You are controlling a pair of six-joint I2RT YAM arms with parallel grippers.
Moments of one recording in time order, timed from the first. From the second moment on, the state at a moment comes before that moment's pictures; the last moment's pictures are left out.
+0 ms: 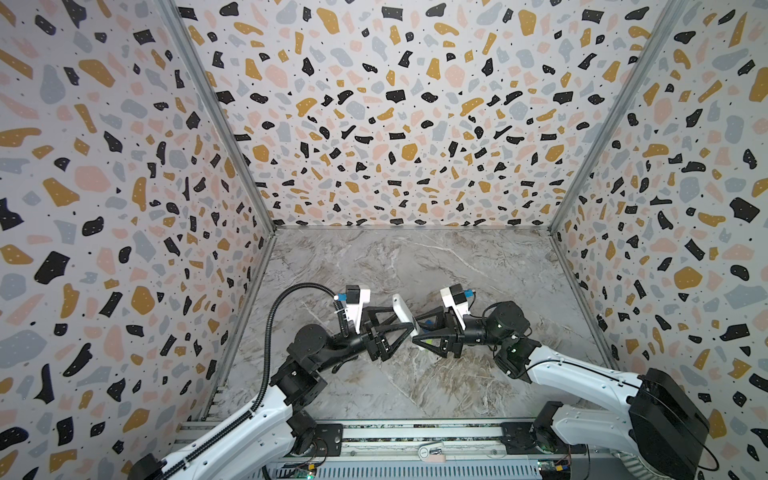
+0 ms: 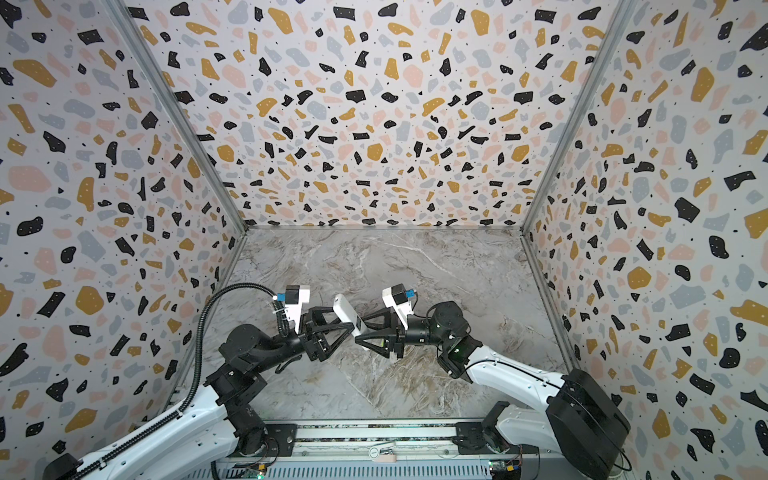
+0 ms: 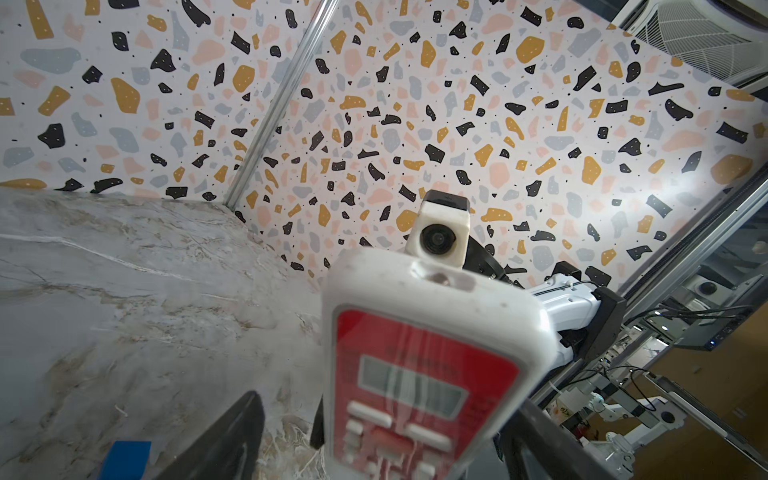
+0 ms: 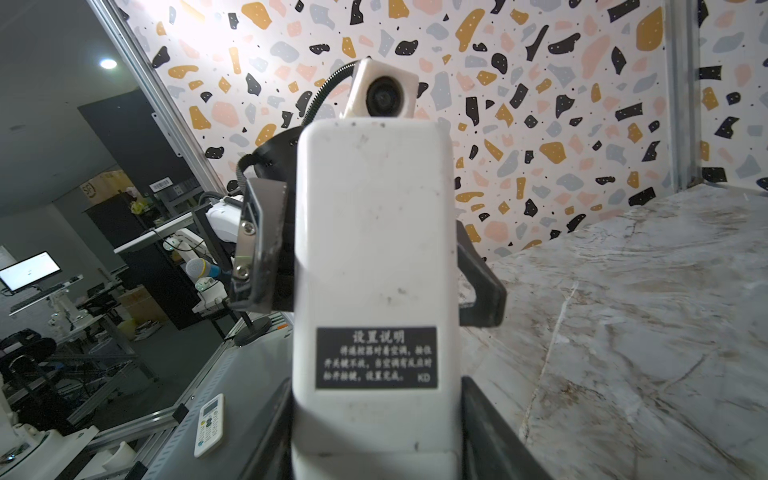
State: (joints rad) left arm -0.72 0.72 0.43 0.47 0.48 -0.68; right arm 0.80 1.20 0.54 0.85 -0.83 0.52
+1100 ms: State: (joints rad) left arm -0.77 0.75 0.46 0.44 0.45 -0.61; right arm 0.82 1.22 0.54 0.91 -0.82 0.57
